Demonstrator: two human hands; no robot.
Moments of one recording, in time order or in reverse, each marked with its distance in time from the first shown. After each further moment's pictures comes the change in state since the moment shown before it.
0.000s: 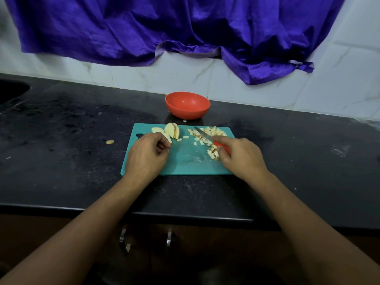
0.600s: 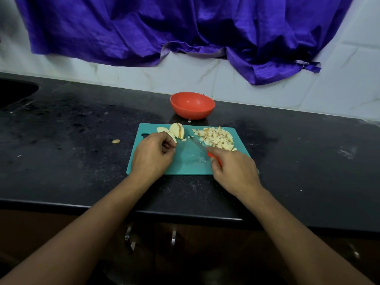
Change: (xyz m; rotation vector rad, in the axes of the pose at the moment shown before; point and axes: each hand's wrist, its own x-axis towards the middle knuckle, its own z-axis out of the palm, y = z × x) left_hand 0.002 -0.003 0.001 -0.037 -0.016 -0.018; right_hand -0.027 -0.032 0.014 0.037 0.031 -0.029
